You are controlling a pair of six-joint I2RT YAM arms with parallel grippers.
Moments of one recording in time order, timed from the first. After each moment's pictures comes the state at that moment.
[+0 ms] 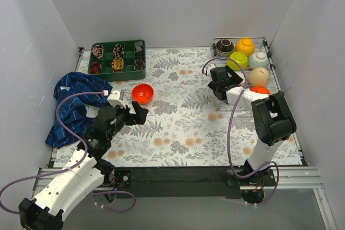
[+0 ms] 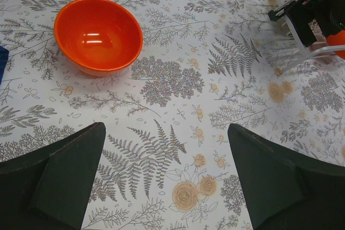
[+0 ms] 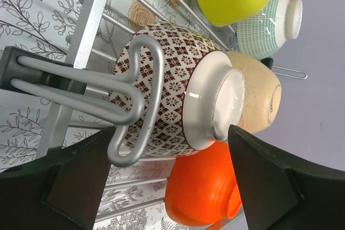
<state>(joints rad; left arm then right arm) -0.50 0.62 0.49 -0.16 -0.07 -0.42 0.40 1.76 1.01 0.01 0.64 -0.64</state>
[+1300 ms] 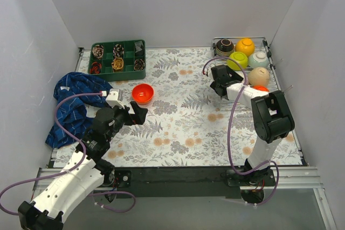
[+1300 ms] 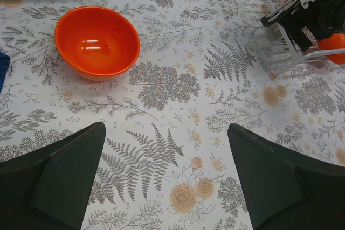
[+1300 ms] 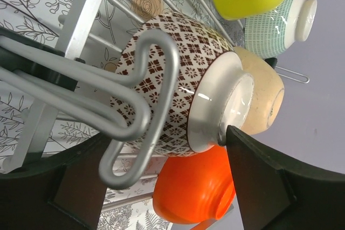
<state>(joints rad) -0.50 0.59 0.49 -0.16 -0.07 -0.42 0.37 1.80 1.08 -0.12 0.62 -0.68</state>
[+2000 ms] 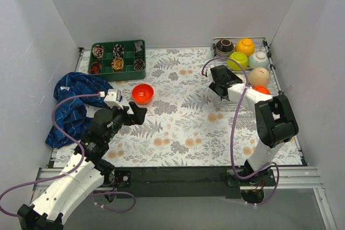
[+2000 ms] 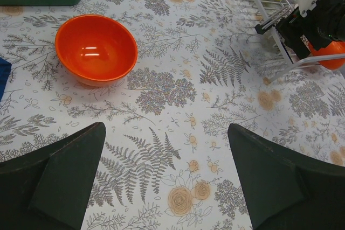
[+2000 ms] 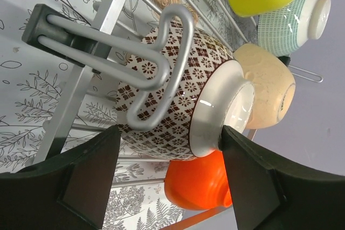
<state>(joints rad) -0.50 0.55 0.48 -0.16 -0.07 -0.42 0.41 1.73 1.08 -0.23 0.58 -0.62</state>
